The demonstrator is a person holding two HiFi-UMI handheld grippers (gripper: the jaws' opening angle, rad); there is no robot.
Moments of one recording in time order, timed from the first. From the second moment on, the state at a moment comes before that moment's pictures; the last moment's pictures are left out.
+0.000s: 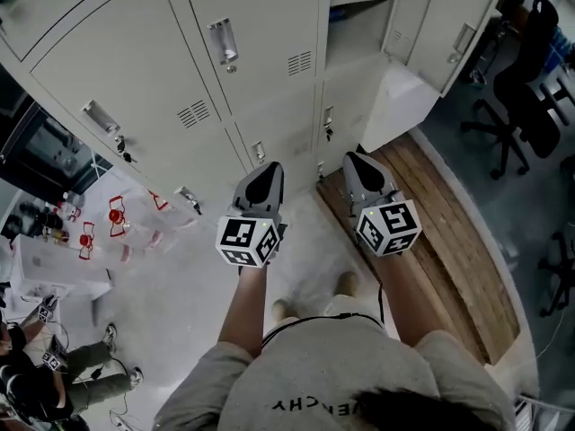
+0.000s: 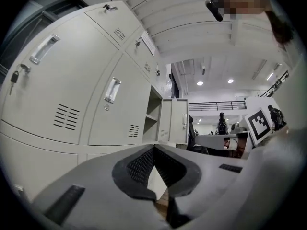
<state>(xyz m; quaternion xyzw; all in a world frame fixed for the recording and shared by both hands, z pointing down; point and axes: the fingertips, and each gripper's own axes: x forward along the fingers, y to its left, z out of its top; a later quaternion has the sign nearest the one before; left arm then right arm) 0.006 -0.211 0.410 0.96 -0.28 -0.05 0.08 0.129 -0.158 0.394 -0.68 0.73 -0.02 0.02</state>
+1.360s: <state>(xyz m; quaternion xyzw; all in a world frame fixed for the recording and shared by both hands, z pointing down) 0.339 -0.181 0.413 0.97 -0.21 -0.04 0.08 0.447 -0.116 0.408 -0.72 0.70 -0.03 0.02</state>
